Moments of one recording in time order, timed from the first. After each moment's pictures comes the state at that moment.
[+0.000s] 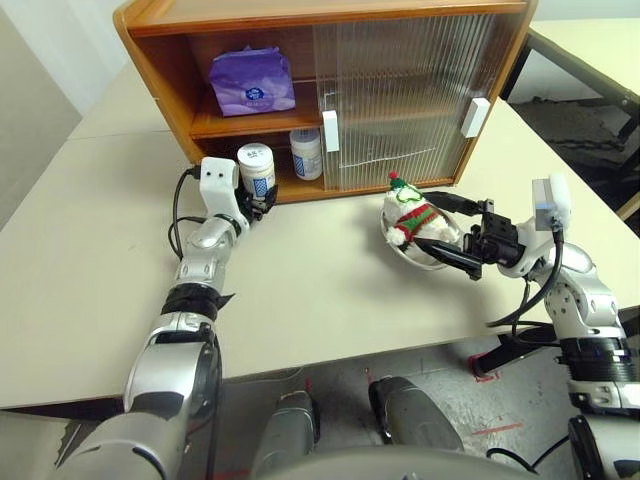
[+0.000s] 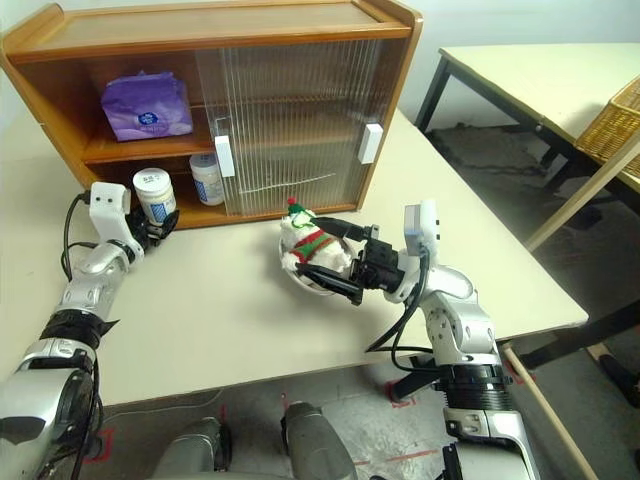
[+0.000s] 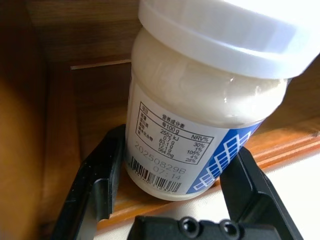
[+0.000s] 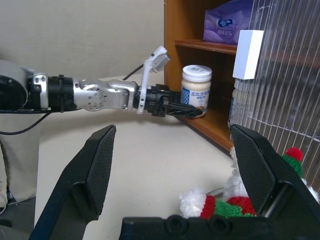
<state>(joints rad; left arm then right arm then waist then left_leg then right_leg) -0.67 0.34 0.13 0.85 -0.11 -0.08 -0.34 -0.31 -0.47 -0.09 0.08 0.59 0.08 1.27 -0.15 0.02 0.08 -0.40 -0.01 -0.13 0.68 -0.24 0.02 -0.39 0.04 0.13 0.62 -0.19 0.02</state>
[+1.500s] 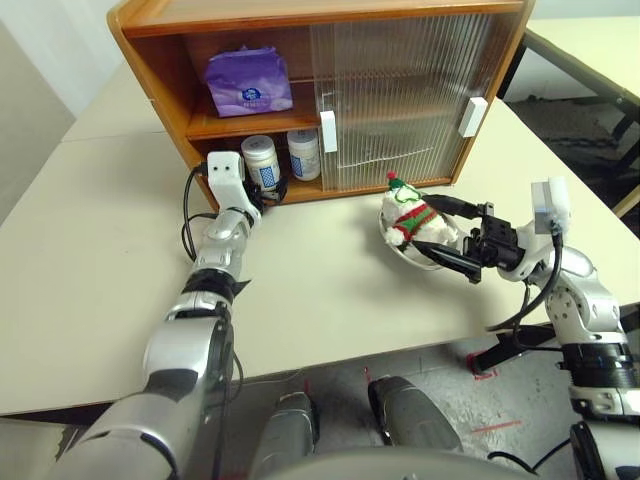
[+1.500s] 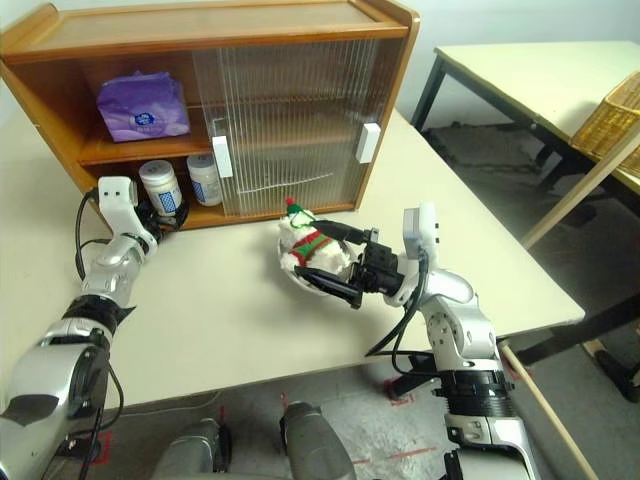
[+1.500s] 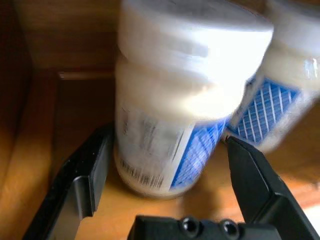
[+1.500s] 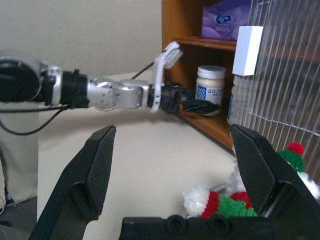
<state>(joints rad) -0.71 0.27 0.18 0.97 -0.14 -0.19 -0.32 -0.29 -0.47 -0.09 0.05 0.59 0.10 1.25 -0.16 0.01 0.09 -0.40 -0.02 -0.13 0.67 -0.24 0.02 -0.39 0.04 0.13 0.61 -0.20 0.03</state>
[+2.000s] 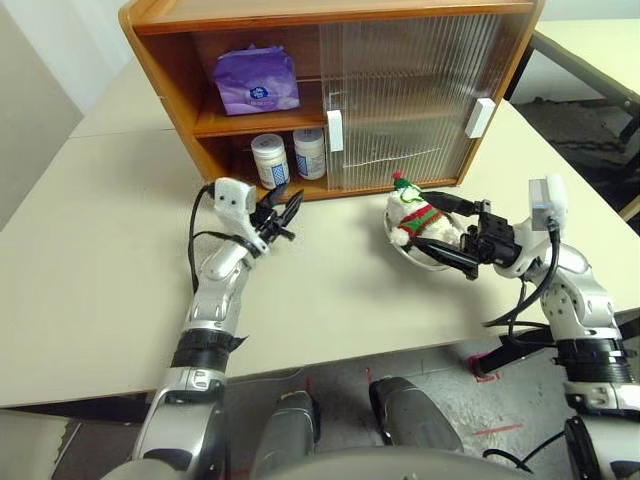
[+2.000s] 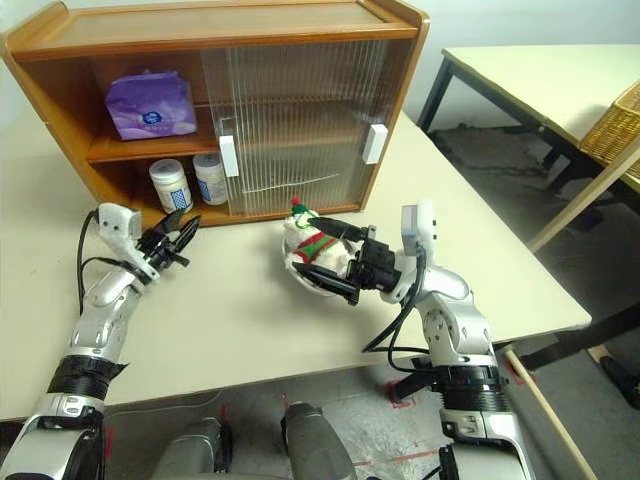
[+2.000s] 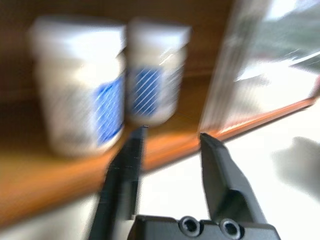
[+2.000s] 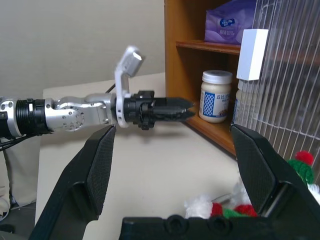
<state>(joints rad) -0.39 0.24 0.05 0.34 -0.21 -0.15 -0.55 -0.31 -0.45 -0.09 0.08 0.59 0.10 1.26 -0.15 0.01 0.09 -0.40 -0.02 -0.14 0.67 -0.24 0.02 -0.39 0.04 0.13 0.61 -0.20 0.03</state>
